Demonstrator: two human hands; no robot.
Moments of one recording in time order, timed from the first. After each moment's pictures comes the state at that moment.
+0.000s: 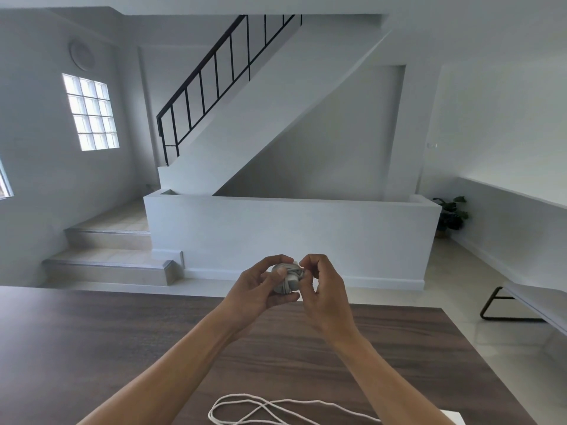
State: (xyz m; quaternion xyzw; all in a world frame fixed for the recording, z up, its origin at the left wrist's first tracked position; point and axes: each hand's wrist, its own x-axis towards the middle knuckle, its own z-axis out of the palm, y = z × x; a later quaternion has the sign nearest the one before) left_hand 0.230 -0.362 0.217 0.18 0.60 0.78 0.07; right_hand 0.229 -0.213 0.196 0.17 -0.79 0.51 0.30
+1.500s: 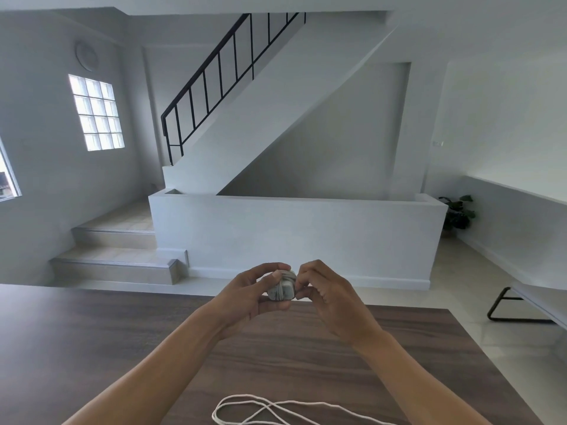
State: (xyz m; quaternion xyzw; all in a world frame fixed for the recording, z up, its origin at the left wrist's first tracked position) left_hand 0.224 -0.382 0.219 0.13 0.61 0.77 0.15; right_hand 0.230 -0.189 0.204 0.33 -0.84 0.34 0.27
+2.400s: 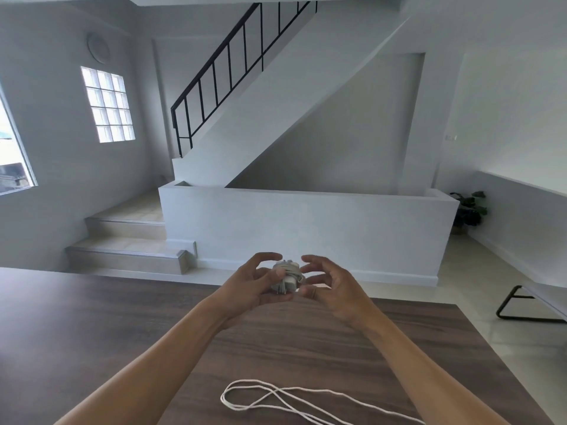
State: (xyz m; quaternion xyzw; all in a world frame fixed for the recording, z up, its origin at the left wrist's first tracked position) left_hand 0.222 -0.392 0.207 0.12 0.62 0.77 0.11; right_hand 0.222 -0.190 0.197 0.18 -0.80 0.58 0.03
